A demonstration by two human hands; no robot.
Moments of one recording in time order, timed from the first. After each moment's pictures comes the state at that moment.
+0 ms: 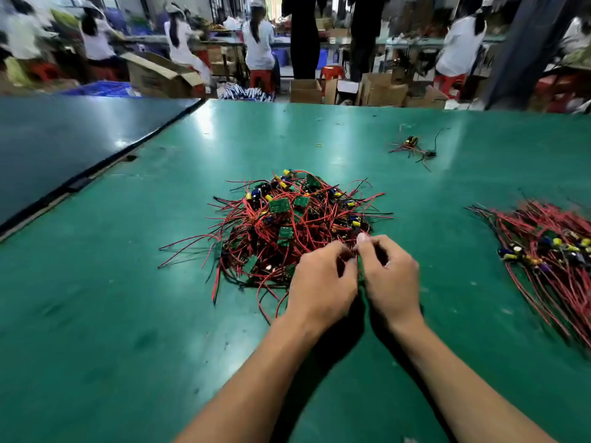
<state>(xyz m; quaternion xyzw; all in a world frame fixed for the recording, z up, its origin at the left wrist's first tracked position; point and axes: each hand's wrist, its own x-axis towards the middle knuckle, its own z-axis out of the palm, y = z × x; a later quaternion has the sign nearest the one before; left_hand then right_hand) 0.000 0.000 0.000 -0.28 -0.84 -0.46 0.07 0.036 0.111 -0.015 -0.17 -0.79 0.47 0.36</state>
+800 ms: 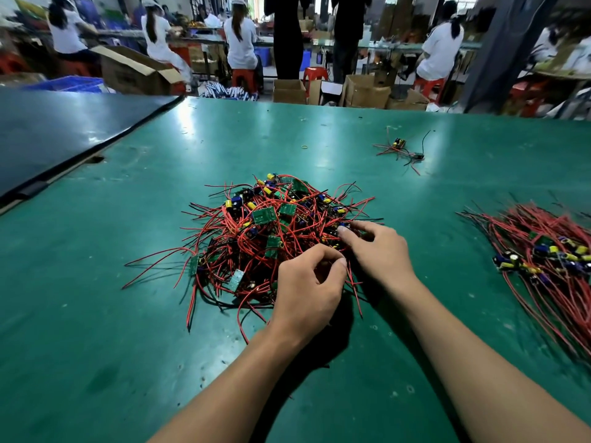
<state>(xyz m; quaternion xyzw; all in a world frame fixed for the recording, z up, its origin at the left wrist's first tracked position) -0.016 0.003 -0.003 -0.27 -0.75 -0.60 0.04 -0.015 0.158 -0.001 -0.29 -0.85 0.39 0.20</state>
